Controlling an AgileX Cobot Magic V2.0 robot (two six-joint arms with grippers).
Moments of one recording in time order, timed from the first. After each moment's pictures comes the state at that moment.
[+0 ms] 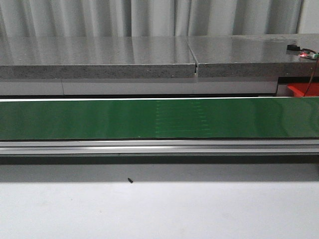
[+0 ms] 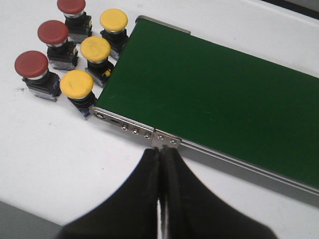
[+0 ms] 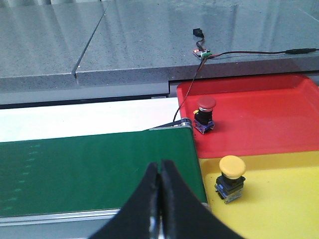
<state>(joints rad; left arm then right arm) 0.18 0.87 -0.79 0.02 0.80 -0.21 -0.11 0.31 -0.55 0.04 0.56 0.05</state>
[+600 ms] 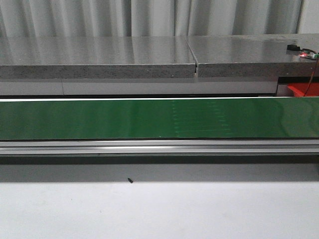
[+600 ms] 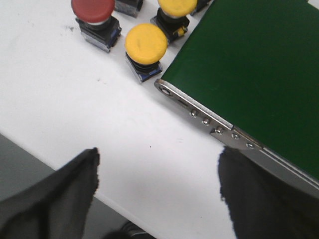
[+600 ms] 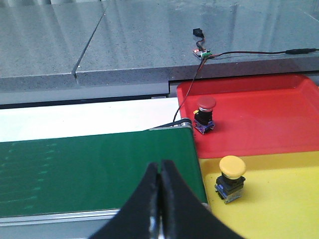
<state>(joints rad) 0.40 1.16 -0.84 -0.02 0.82 -0.17 -0.11 0.31 -0.55 0.04 0.56 0.05</state>
